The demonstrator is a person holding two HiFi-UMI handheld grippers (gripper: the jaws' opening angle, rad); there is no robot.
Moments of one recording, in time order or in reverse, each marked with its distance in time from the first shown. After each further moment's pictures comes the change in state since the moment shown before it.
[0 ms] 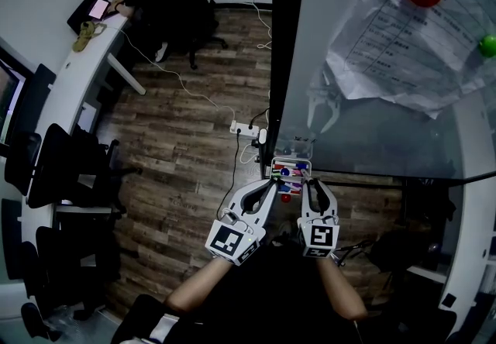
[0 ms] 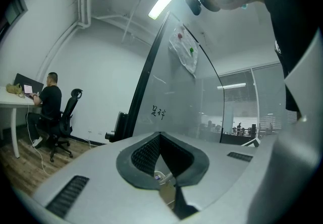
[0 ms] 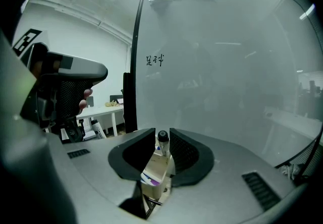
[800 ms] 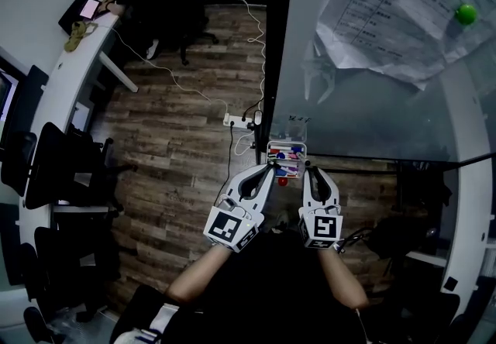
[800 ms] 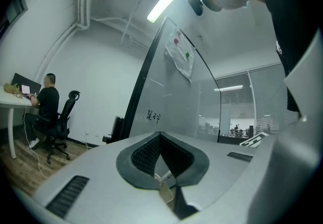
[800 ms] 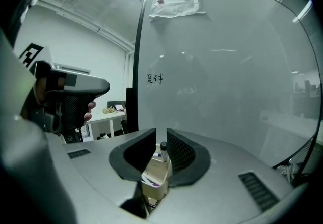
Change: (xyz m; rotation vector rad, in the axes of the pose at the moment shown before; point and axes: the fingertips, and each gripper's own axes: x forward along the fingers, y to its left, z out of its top) left arm -0.010 -0.010 0.008 0.006 -0.031 -0.028; right arm -0.031 0.001 0.023 0.010 -0.069 -0.027
